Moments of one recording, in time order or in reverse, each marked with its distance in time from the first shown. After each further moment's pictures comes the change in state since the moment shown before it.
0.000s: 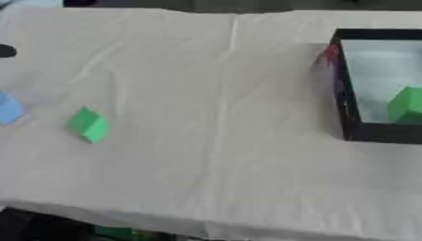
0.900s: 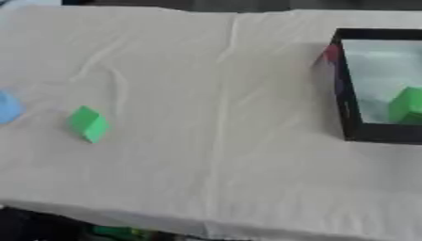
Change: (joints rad) left arm 0.063 0.033 -0.014 0.084 0.032 -0.015 -0.136; right arm 0.027 0.000 -0.005 0.013 0.040 -0.011 -0.015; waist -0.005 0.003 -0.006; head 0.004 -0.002
